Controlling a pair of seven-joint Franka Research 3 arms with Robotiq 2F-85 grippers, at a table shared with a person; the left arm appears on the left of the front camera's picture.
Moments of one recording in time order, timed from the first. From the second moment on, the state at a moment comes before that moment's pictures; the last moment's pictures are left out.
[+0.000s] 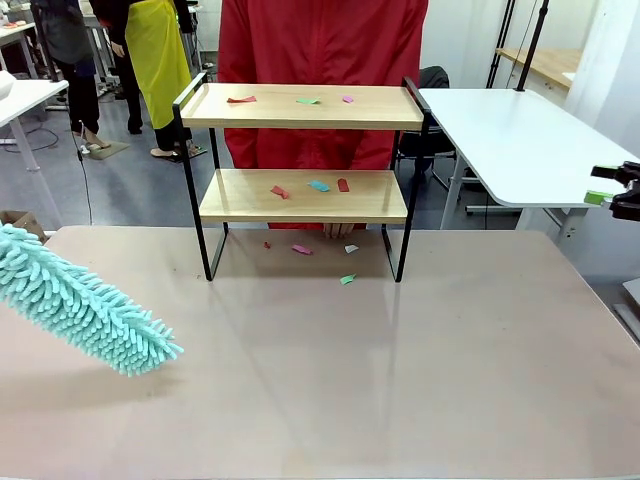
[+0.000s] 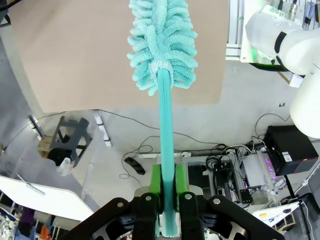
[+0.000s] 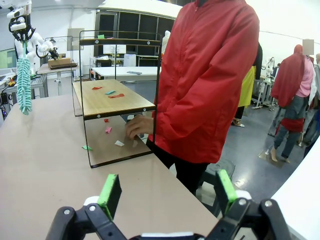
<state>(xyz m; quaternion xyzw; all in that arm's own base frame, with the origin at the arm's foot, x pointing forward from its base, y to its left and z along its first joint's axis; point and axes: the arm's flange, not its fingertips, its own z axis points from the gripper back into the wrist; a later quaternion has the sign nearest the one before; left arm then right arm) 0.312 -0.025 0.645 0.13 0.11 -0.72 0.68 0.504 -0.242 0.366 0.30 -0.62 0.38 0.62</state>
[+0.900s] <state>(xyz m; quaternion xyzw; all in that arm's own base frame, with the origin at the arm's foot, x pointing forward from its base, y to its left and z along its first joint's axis) 0.312 -0.027 0.643 0.12 0.10 -0.72 0.68 0.504 -0.242 0.366 0.30 -0.62 0.38 0.62</state>
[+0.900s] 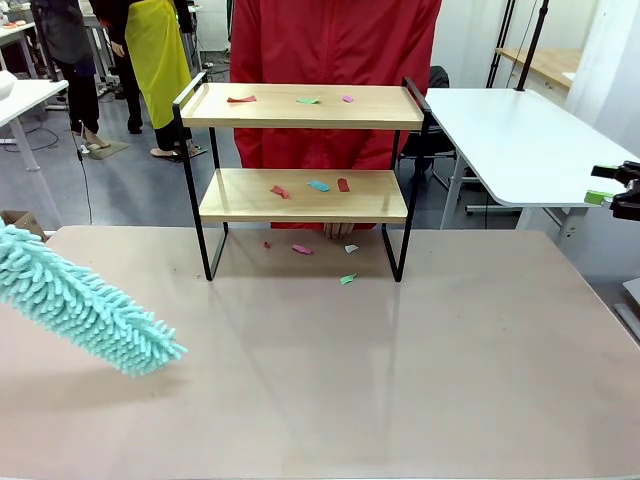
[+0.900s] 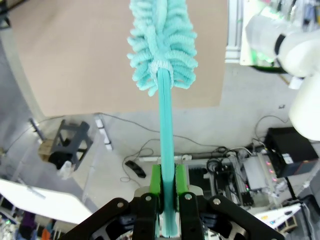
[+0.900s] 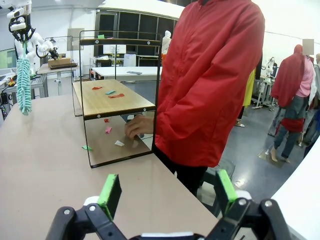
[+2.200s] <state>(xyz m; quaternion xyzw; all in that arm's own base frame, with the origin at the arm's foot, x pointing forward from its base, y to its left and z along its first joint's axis) 0.297 -0.179 0.509 -0.21 -0.21 -0.51 0.81 0.504 -0.242 0.366 0.30 -0.62 0.38 0.62</state>
